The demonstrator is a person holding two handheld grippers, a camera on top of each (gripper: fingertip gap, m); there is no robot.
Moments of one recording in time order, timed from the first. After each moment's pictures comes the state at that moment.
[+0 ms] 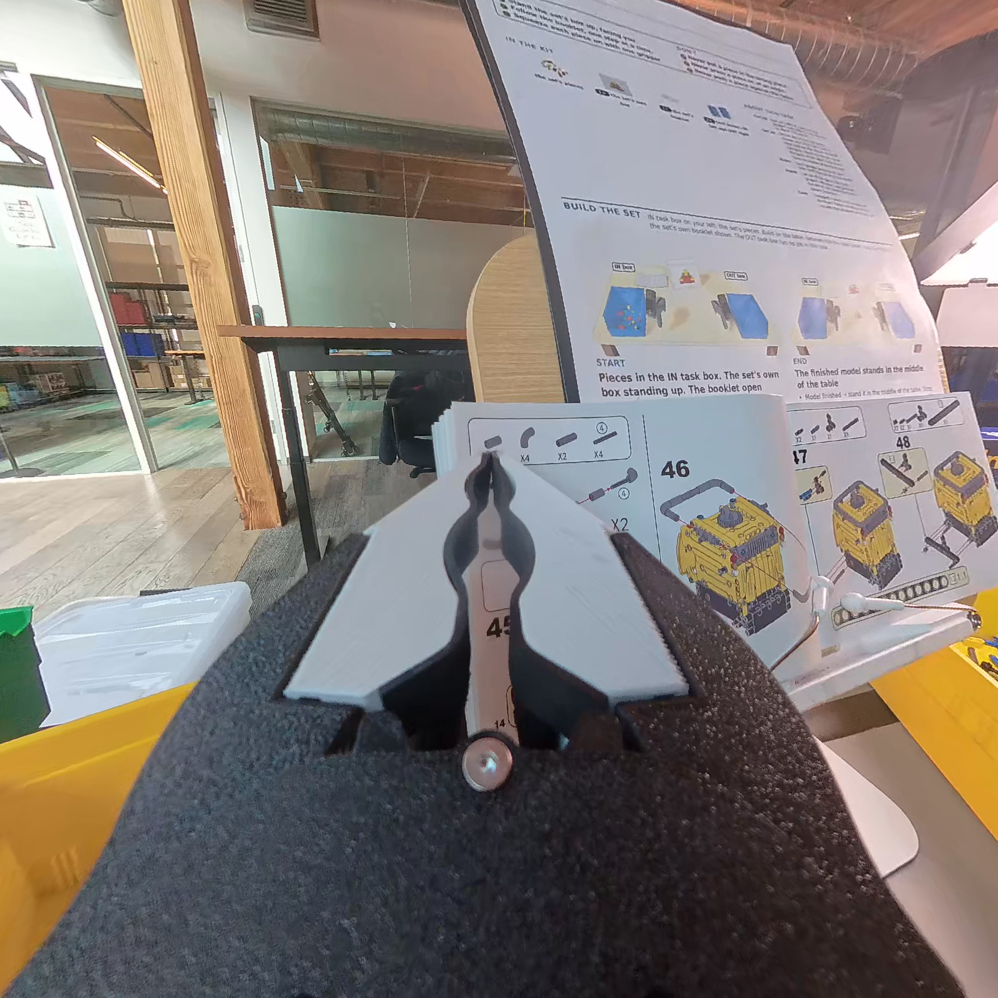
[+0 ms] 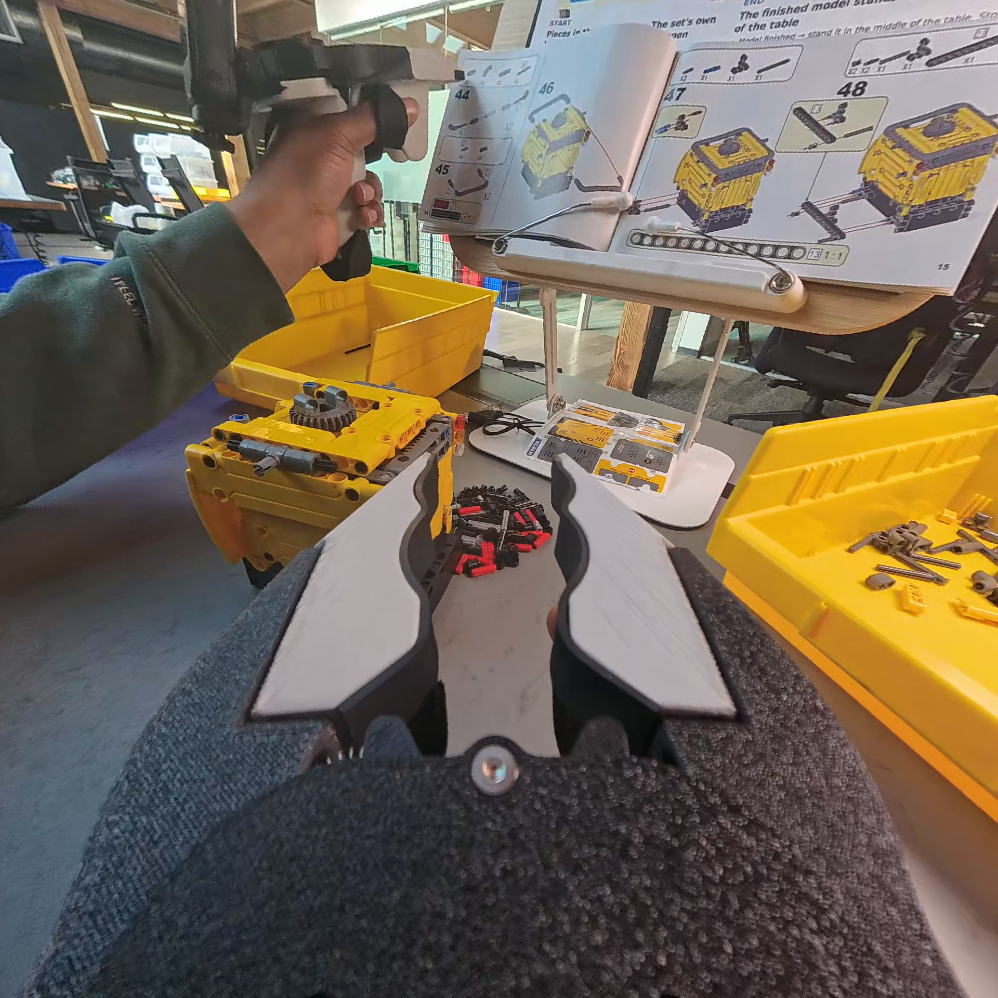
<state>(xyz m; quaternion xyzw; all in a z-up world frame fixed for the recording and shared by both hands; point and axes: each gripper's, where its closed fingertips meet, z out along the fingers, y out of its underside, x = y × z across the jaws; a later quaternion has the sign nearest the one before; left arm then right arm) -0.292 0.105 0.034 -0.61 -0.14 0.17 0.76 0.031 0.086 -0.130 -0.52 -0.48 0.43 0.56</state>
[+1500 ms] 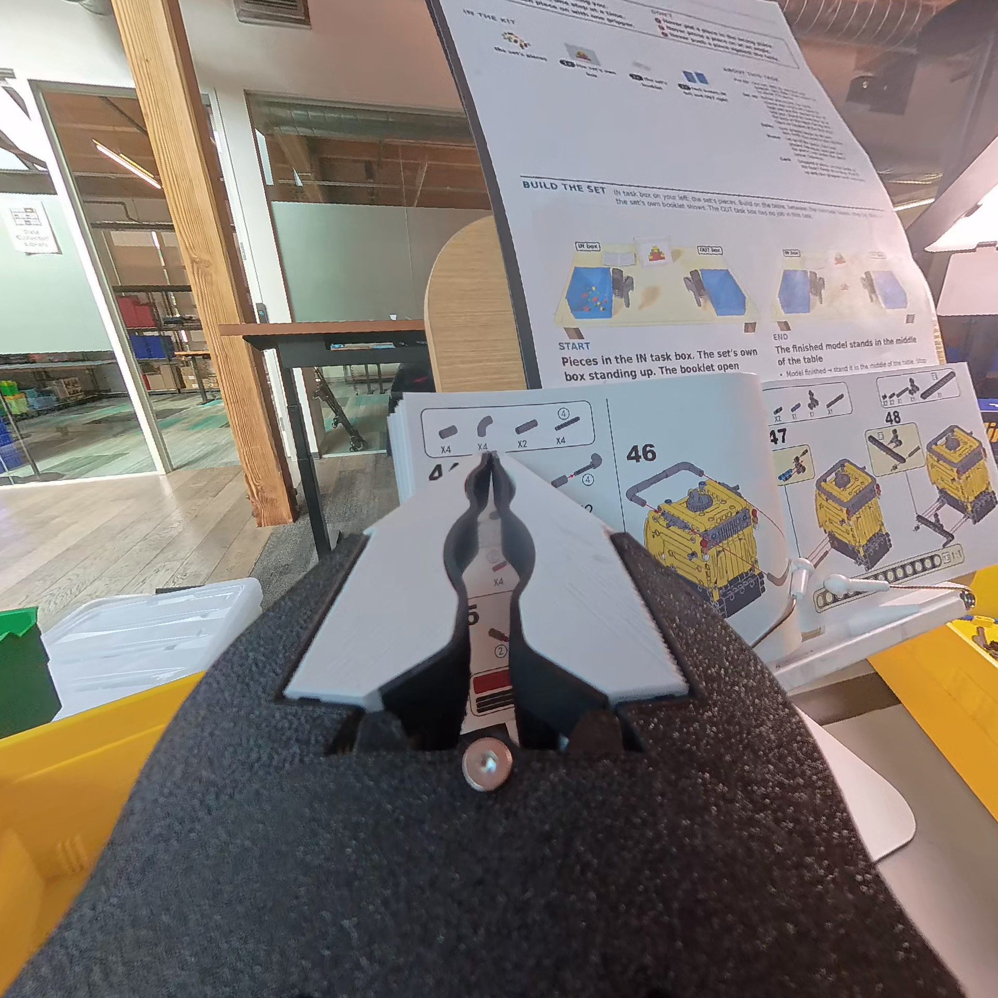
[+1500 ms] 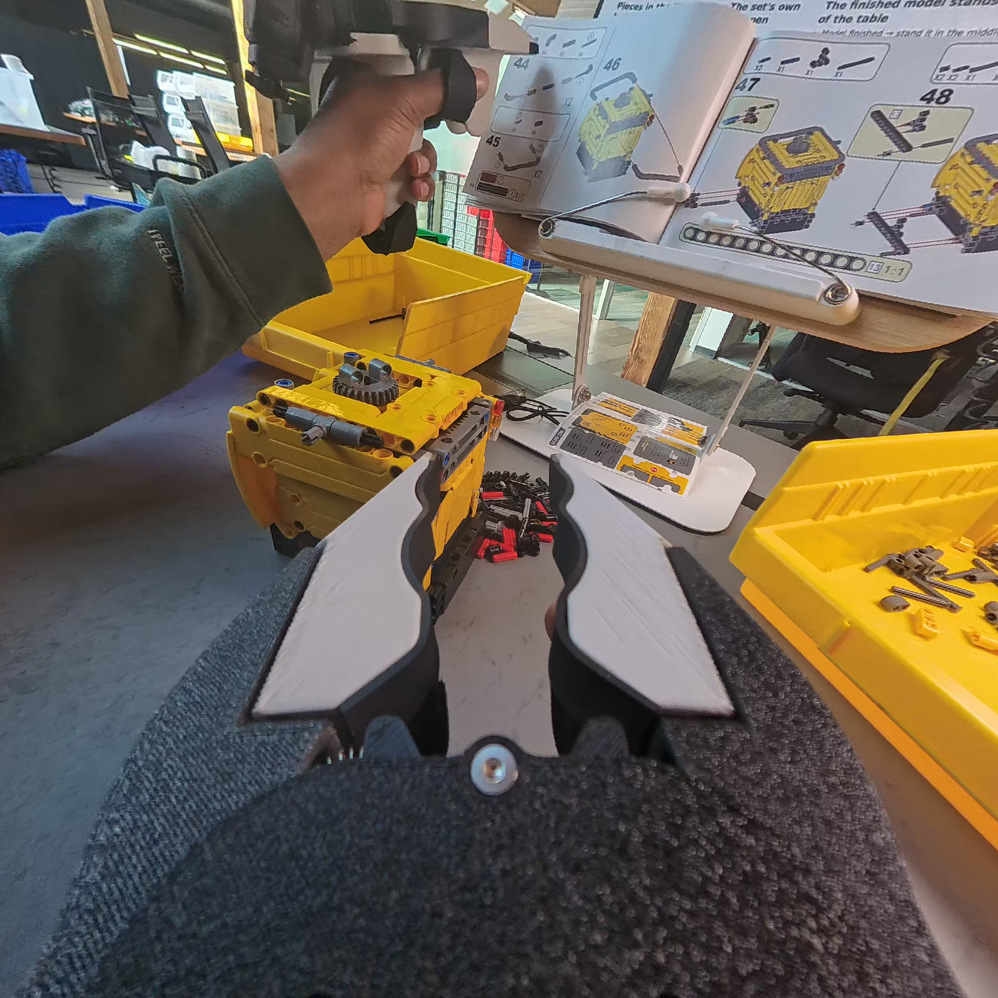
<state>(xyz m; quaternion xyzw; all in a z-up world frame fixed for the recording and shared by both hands) -0.276 0.112 0.028 -0.62 -0.13 0.18 0.75 0.029 0.069 -0.136 -0.51 -0.52 0.41 0.55</state>
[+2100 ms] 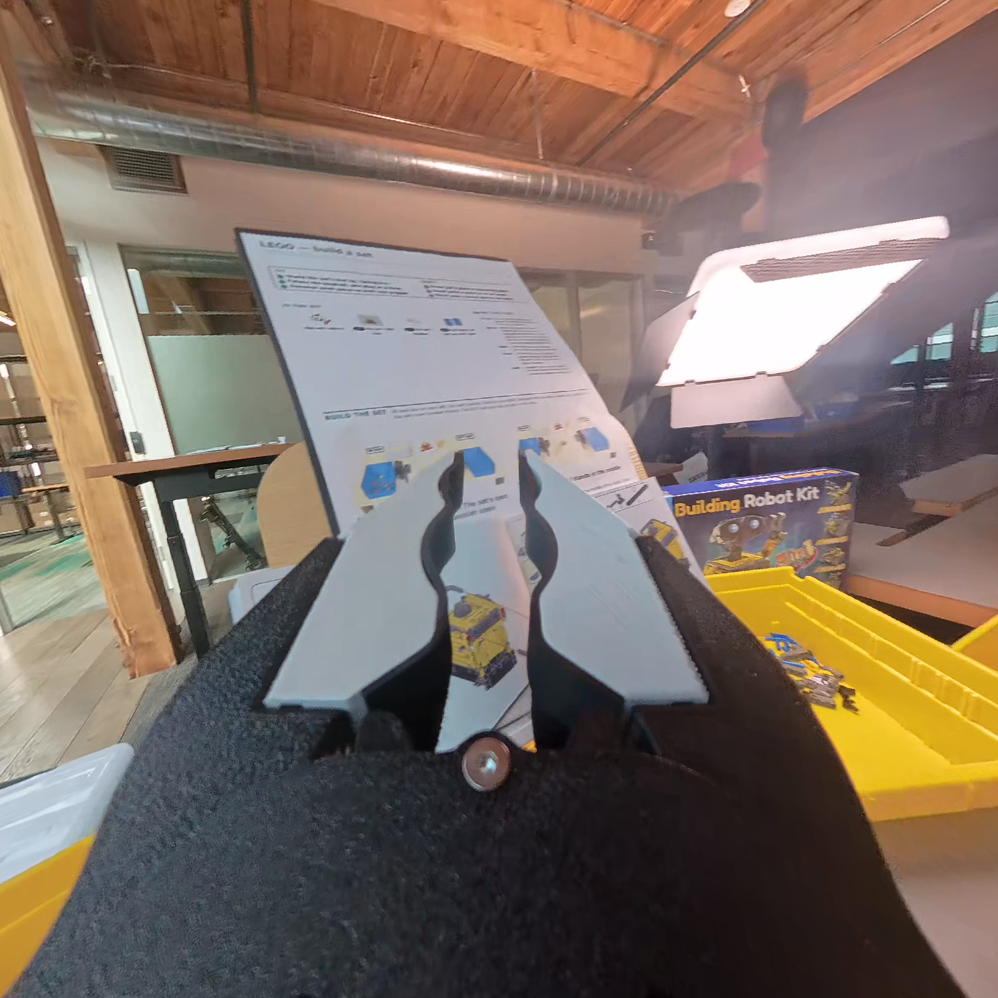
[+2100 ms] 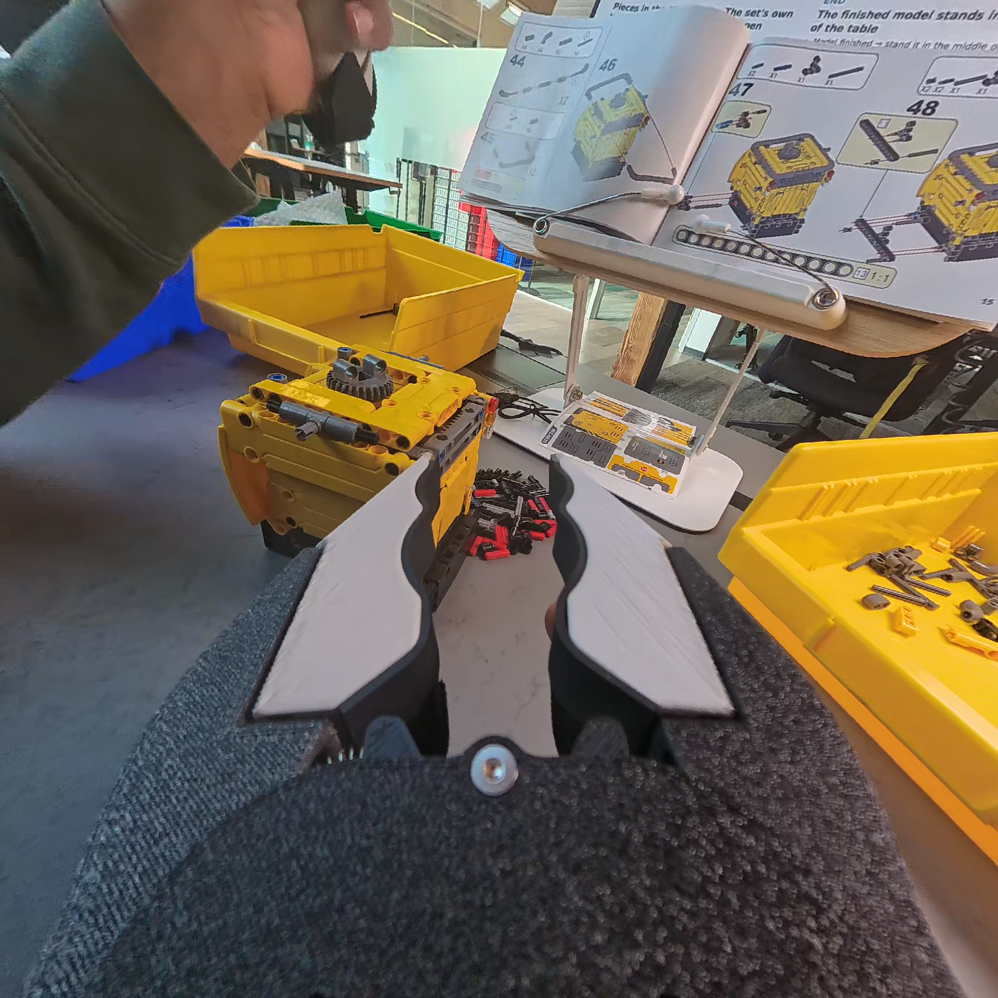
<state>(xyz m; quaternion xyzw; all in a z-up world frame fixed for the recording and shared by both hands) -0.156 0.079 0.103 -0.56 -0.02 0.13 0.82 0.031 0.070 -0.136 -0.51 -0.52 0.40 0.56</state>
